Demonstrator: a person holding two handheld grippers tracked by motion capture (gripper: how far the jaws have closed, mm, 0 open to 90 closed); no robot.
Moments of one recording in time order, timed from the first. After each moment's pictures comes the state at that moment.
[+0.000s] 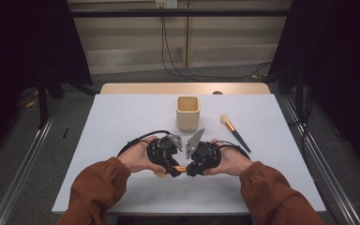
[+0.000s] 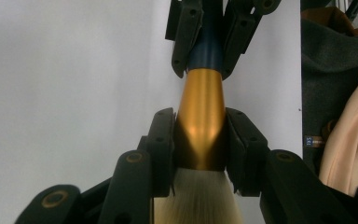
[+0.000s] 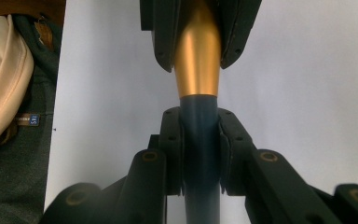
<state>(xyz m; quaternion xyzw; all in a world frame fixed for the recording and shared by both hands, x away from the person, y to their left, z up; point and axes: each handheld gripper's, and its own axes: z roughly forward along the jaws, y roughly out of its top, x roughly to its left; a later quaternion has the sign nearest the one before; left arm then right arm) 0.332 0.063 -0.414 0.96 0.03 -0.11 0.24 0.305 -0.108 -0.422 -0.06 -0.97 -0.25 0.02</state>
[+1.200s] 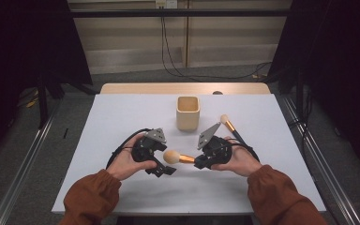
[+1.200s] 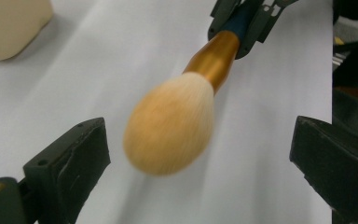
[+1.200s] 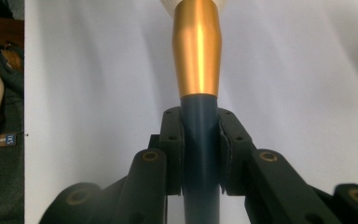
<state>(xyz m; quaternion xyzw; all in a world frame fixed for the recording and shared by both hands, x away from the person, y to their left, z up) 0.328 0.106 -0.416 0.92 0.15 -0.04 0.36 0.310 -0.141 -0.420 -0.15 -0.95 -0.29 -0.02</state>
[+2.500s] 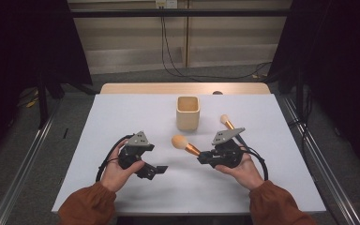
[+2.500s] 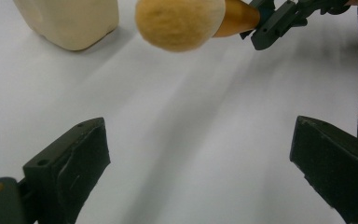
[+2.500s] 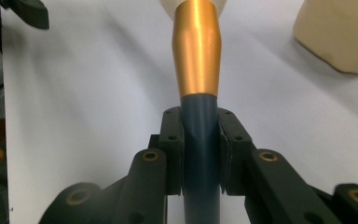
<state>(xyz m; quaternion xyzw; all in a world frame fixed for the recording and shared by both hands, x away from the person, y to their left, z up) 0.308 0.143 -0.425 0.87 0.22 0.03 0.43 0.293 -0.170 -0.435 -0.29 -0.86 -0.41 -0.06</state>
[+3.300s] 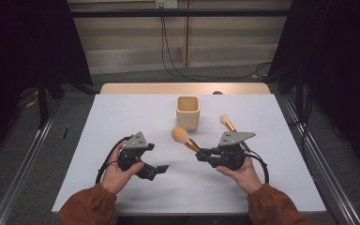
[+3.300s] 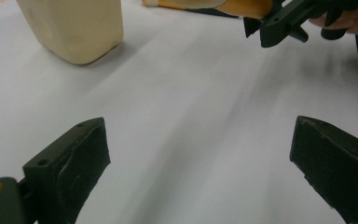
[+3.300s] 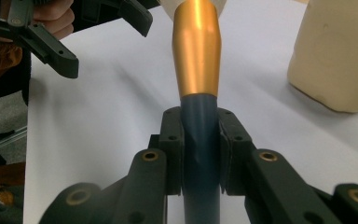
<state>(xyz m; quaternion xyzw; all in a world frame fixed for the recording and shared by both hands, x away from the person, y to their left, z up) 0.303 0.144 -0.425 0.85 0.23 0.03 0.47 0.282 -0.175 -0.435 -0.29 -0.81 -0.50 -0.08</state>
